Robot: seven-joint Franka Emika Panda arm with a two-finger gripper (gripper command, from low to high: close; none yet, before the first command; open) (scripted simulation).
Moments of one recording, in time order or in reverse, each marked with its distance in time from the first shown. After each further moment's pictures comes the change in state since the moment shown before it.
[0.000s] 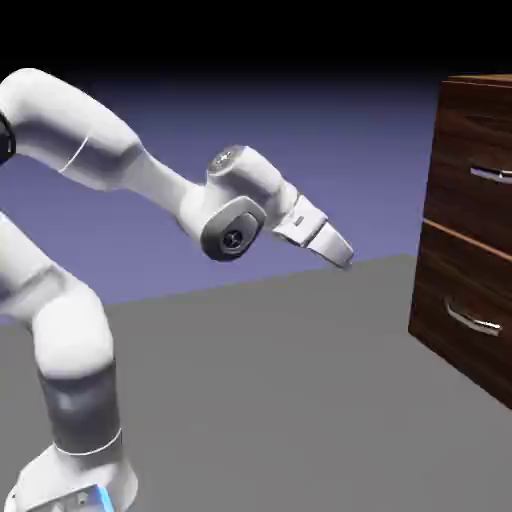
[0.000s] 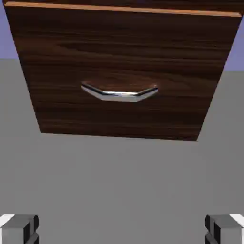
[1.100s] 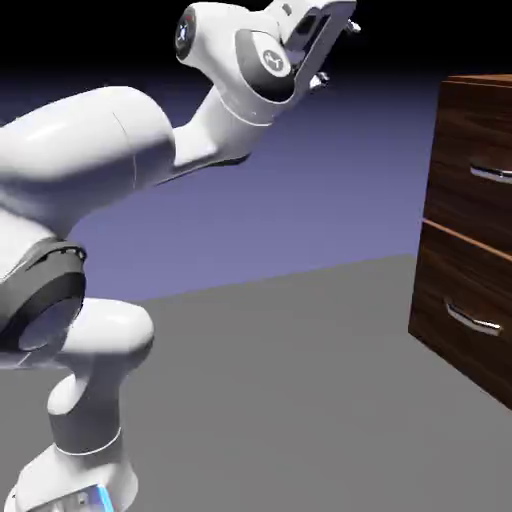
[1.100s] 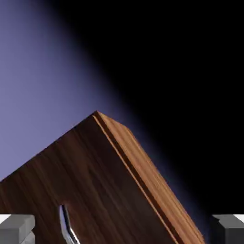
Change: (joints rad) arm 1.100 -0.432 -0.730 0.610 -1.435 -0.293 -0.121
